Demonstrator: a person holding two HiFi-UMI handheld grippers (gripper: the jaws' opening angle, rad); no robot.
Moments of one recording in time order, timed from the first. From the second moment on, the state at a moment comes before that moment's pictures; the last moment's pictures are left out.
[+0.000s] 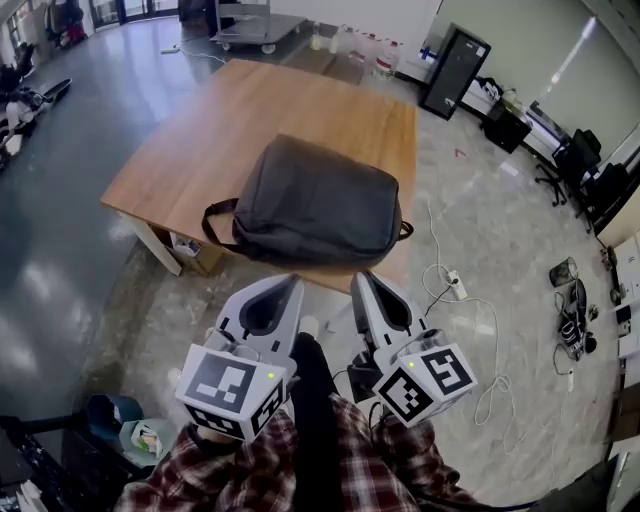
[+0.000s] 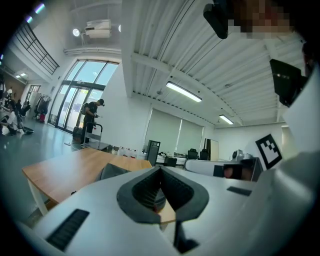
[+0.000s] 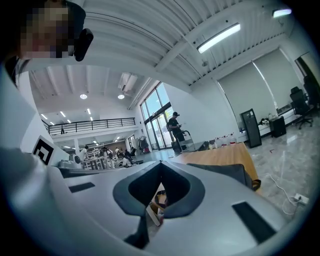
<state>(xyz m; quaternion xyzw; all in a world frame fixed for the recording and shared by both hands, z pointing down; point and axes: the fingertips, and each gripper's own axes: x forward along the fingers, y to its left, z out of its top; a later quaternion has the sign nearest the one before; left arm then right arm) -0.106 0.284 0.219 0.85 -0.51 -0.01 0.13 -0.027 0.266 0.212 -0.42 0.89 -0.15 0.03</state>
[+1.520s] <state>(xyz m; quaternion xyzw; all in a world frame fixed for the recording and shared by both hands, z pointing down) -0.060 -0.056 0.378 0.82 -0.44 0.20 0.30 0.050 -0.077 0.369 -0.46 0.83 -0.25 -0.20</state>
